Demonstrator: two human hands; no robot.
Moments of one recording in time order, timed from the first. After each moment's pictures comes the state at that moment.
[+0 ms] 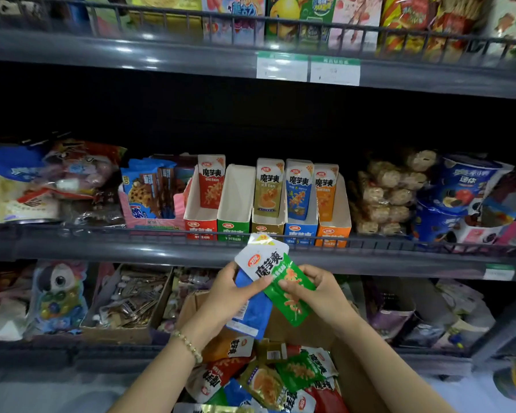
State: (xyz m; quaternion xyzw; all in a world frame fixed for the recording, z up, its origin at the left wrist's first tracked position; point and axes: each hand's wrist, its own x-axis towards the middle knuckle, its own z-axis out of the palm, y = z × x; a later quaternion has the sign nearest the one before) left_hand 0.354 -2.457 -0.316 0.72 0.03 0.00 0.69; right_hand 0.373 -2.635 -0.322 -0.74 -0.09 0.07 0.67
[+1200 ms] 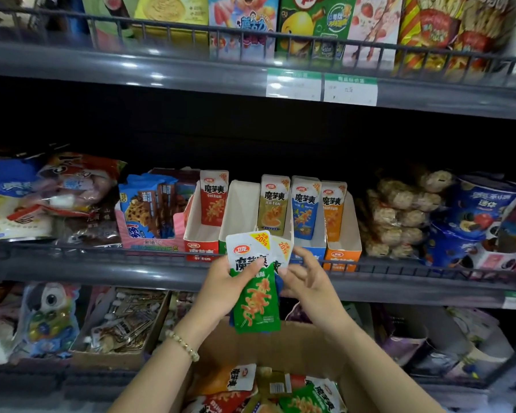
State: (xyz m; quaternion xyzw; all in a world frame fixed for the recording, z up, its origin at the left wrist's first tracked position) left_hand 0.396 -2.441 -0.285 0.74 0.02 0.07 0.67; right_hand 0.406 -2.602 -0.292 -0.70 -0.13 0.05 0.70
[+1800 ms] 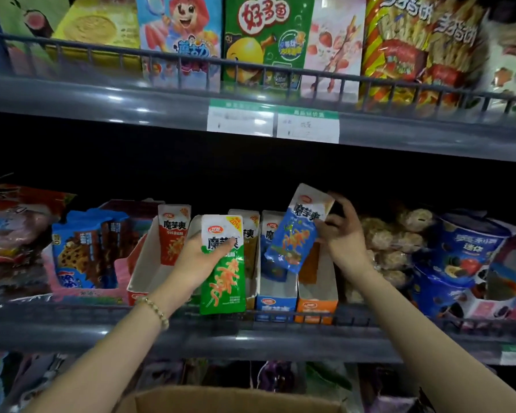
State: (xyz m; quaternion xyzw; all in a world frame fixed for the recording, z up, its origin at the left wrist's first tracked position) left_hand 0.509 -2.456 -0.235 0.78 0.00 0.13 0.61; right_hand 0.571 -2.699 -0.219 -0.70 -0.15 -0.19 0.68
